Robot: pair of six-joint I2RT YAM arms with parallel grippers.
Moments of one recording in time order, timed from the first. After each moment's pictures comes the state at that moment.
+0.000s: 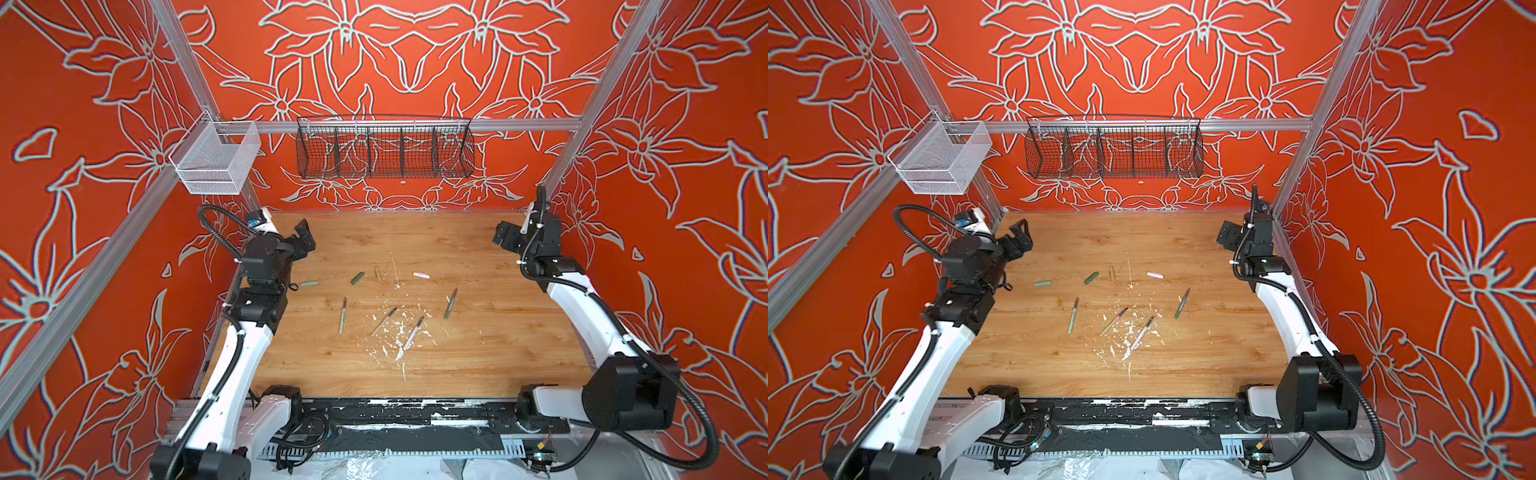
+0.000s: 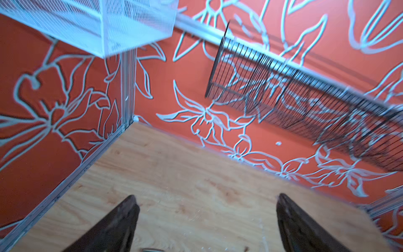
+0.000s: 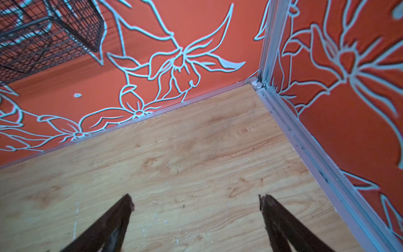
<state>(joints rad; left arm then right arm) -0.01 0.91 0.99 -0.16 -0.17 -0.40 0.02 1.33 1.13 -0.33 0.10 0.38</state>
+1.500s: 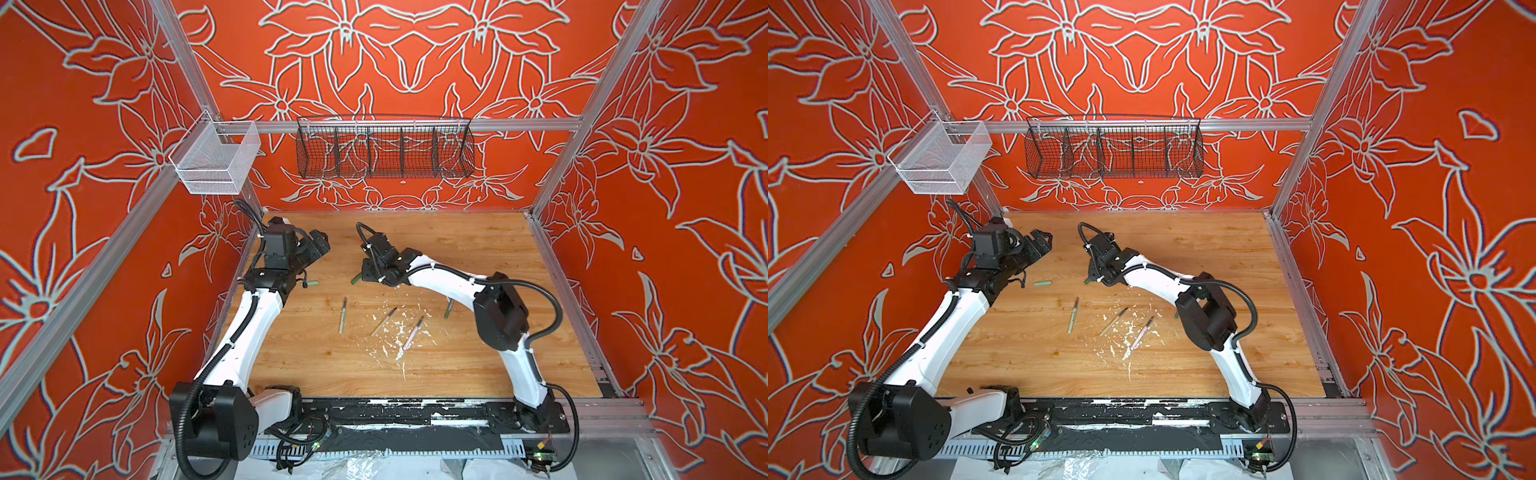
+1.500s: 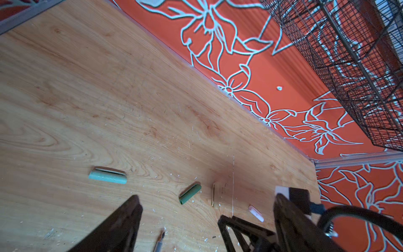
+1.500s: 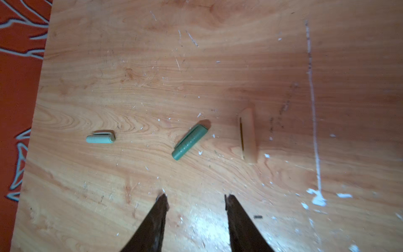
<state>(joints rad) -0.01 1.20 1.03 -0.36 0.06 -0.67 0.83 2.24 1.89 -0.56 0.11 0.79</state>
